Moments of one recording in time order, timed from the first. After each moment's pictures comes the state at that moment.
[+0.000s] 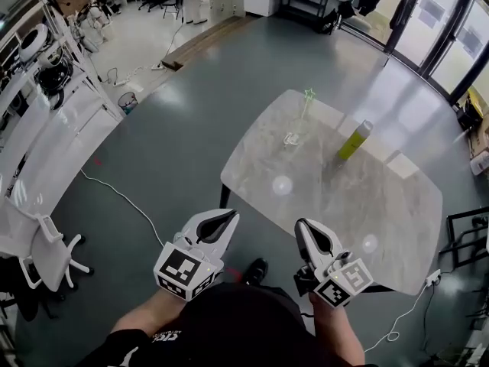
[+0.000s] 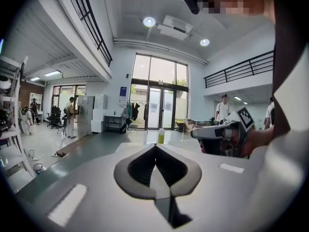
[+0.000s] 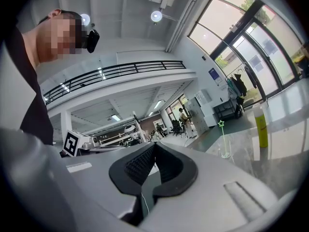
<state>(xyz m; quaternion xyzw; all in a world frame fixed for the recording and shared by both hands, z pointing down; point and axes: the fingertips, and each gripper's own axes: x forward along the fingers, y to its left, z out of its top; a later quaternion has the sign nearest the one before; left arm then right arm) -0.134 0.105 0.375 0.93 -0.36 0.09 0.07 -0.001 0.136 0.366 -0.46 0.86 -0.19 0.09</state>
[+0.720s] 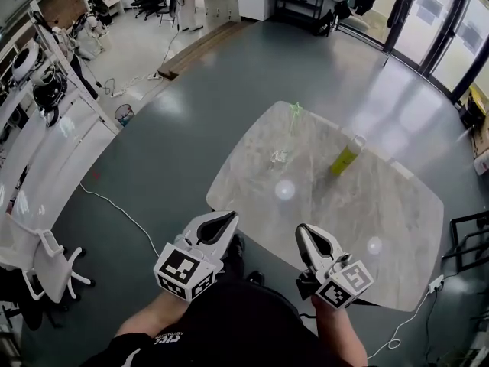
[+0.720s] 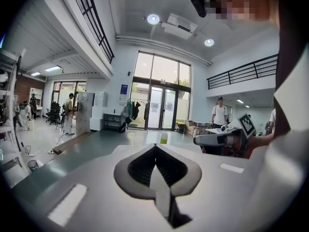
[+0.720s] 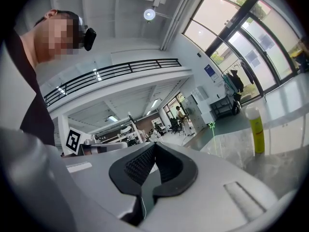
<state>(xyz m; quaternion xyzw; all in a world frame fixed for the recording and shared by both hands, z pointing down) -0.066 0.035 0.380 0.92 -0.36 0.09 0.09 0.072 0.077 0.387 -0.46 0.86 -0.22 0.10</state>
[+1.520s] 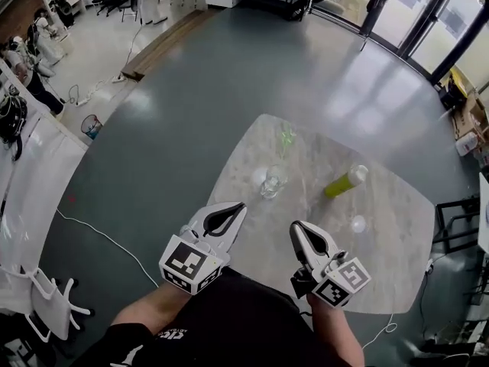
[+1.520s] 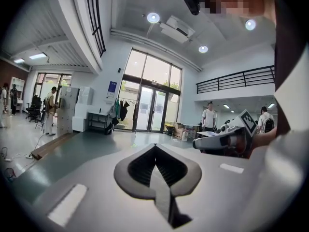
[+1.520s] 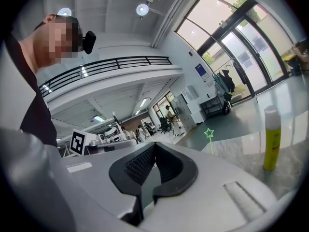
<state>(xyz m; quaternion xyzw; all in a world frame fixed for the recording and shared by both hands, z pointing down) -0.029 -0.153 0.386 0.96 -0.27 0.07 0.10 0.069 -0.091 0.385 -0.51 0.82 -0.24 0.09</state>
